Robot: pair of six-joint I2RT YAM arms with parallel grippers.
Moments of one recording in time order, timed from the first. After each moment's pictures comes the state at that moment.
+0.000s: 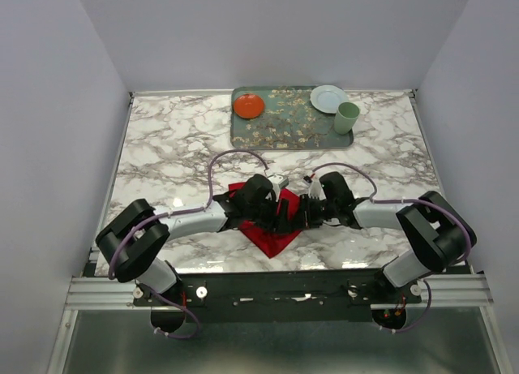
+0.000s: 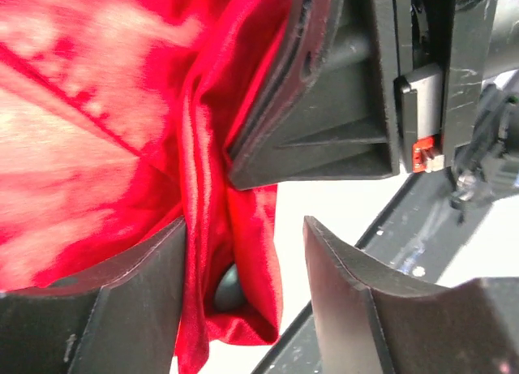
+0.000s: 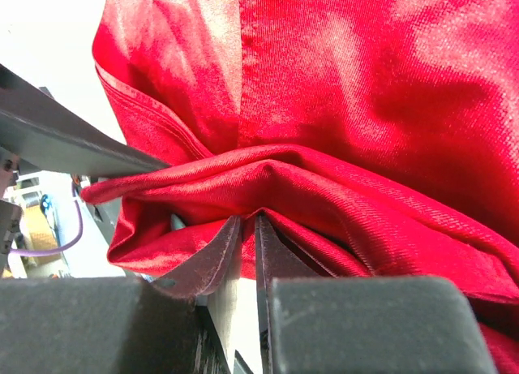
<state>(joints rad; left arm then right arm) -0.89 1.52 0.74 0.02 0.30 -0.54 0.56 1.54 0.51 0.21 -0.60 0.57</state>
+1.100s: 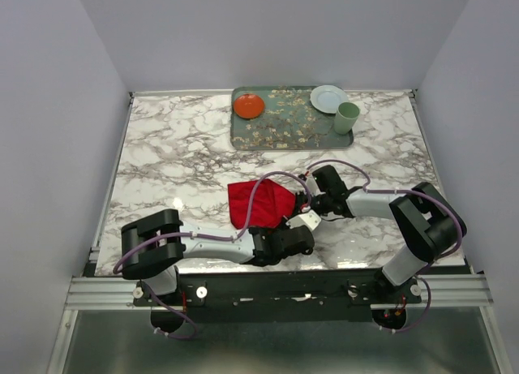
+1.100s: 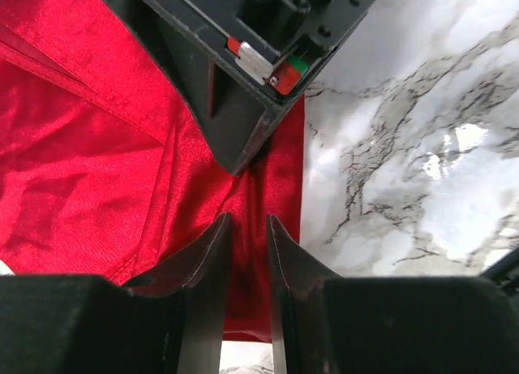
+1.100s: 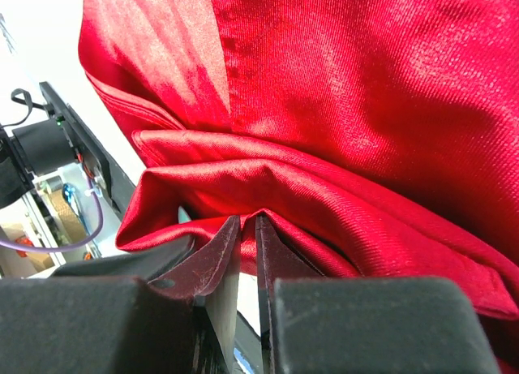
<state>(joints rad) -1.35 1.61 0.87 -0.21 -0.53 -0.32 0.56 1.63 0.65 0.01 -0.65 0.59</state>
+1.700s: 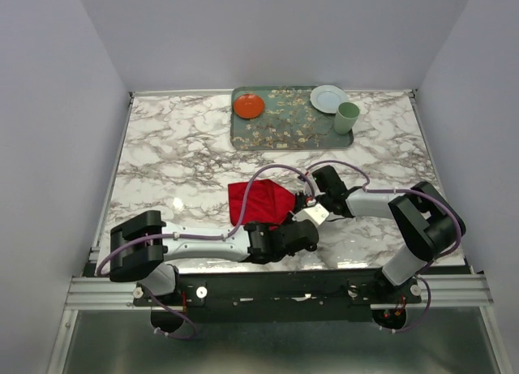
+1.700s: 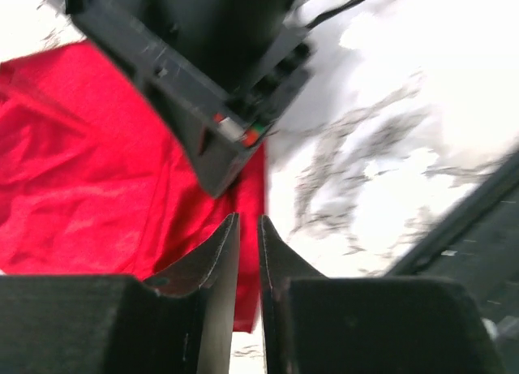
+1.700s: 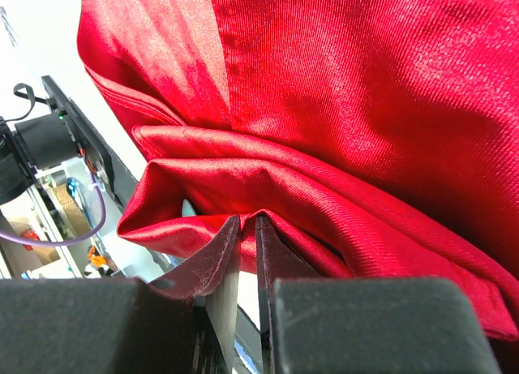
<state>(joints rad) -1.38 1.56 0.96 -0.28 -0.52 -0.34 0.56 1.64 0.65 0.00 -0.66 0.59</state>
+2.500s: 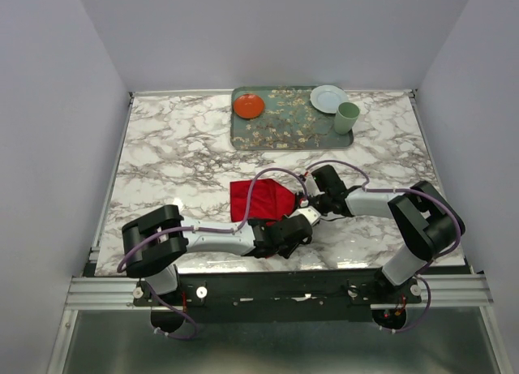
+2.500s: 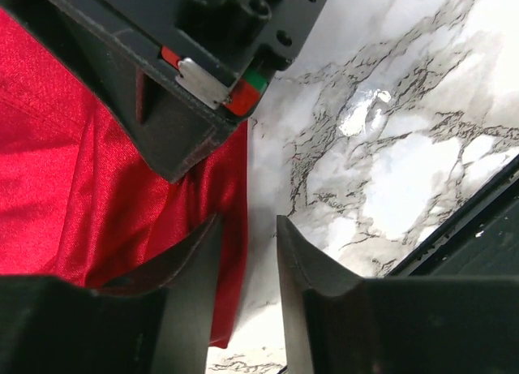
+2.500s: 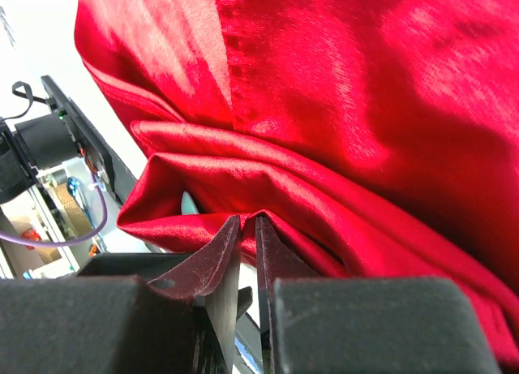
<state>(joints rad) -1.28 1.64 0.90 -0.22 -0.27 -0.39 0.56 1.64 0.66 -0.01 -0.66 0.59</state>
